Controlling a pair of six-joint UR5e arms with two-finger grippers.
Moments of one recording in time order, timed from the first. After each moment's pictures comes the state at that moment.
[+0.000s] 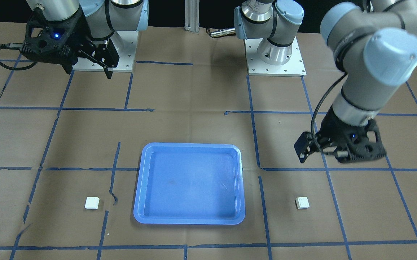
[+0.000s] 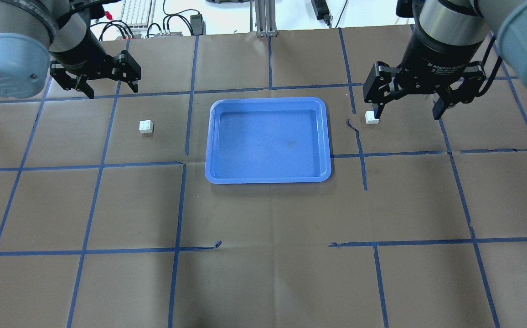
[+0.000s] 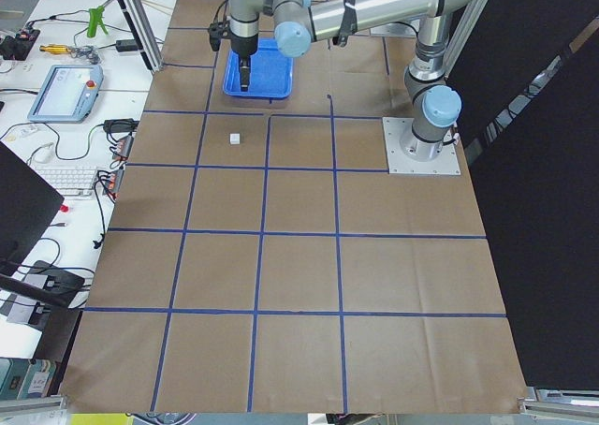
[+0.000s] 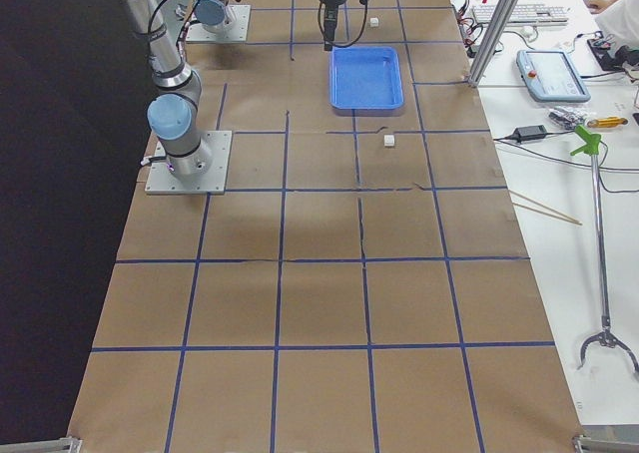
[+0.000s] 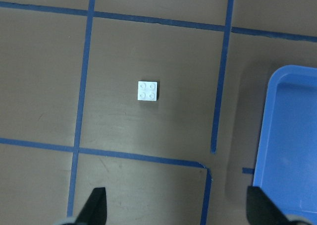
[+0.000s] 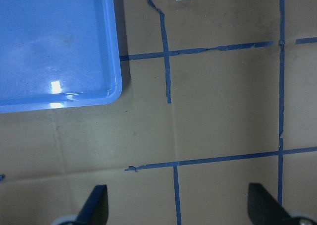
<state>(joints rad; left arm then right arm) -1.44 -1.91 -1.59 -1.07 1.59 0.08 1.62 -1.62 1.55 -1.47 -1.59 0.13</state>
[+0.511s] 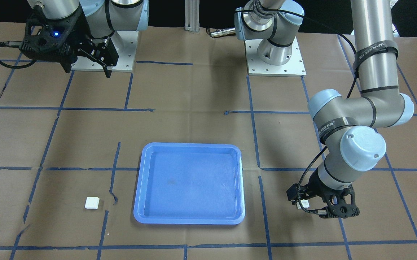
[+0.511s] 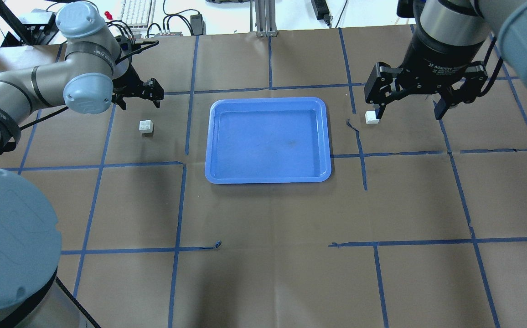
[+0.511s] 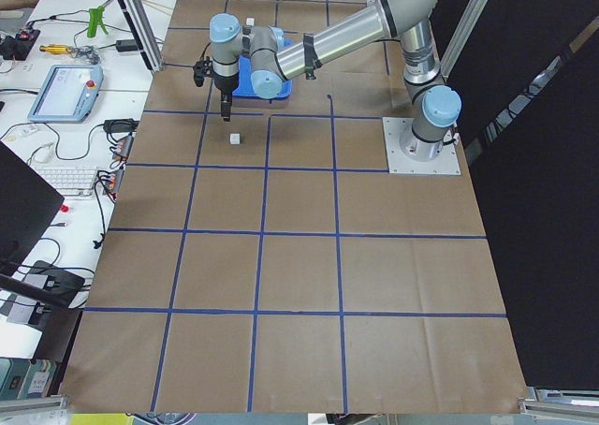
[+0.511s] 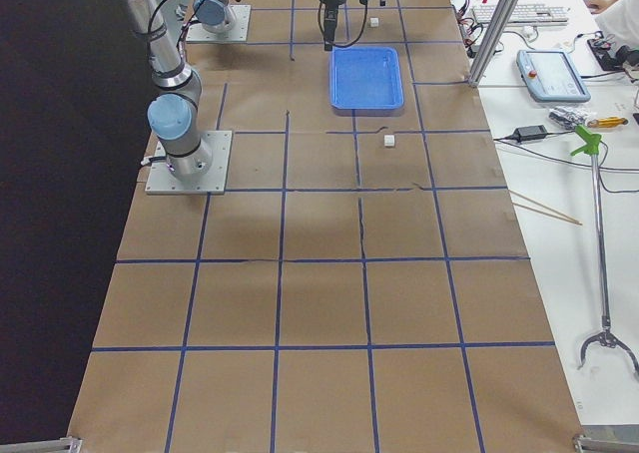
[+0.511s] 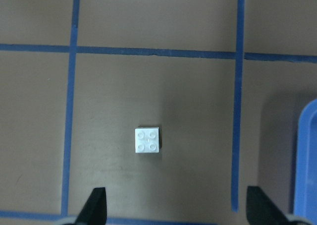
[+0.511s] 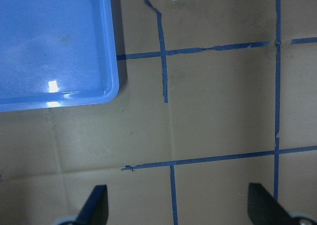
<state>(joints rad) -1.42 -2.11 -1.58 -0.95 1.60 0.10 1.62 -1.62 1.55 -1.46 -1.60 0.13</state>
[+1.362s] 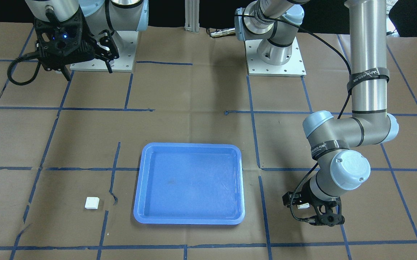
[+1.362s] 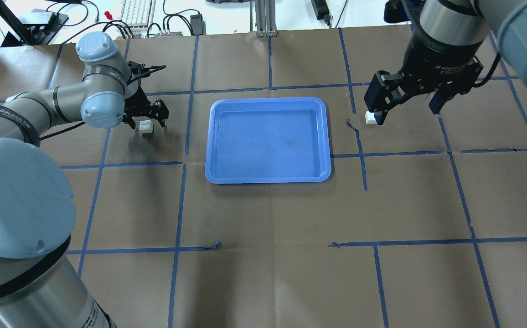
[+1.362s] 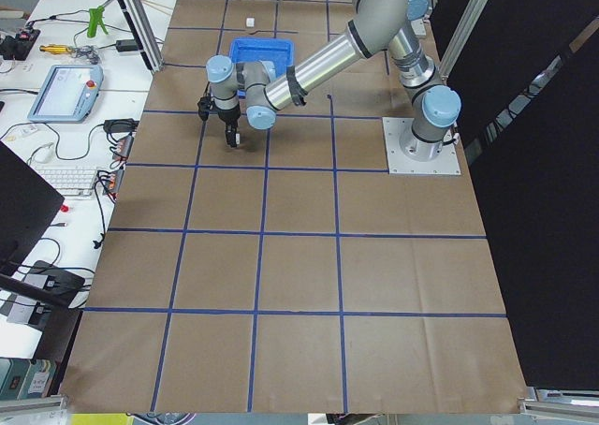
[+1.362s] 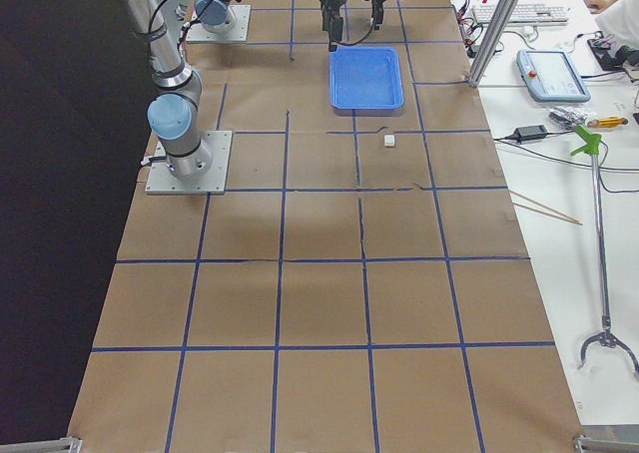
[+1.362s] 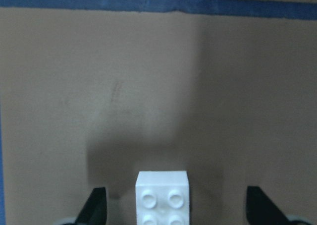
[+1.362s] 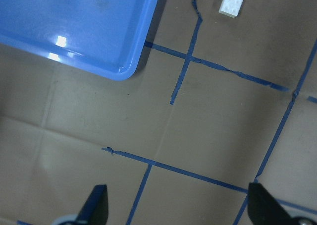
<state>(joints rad) -1.41 -2.20 -1.60 -0.91 1.60 0.13 1.61 -1.61 1.55 -1.47 -1.59 -0.35</state>
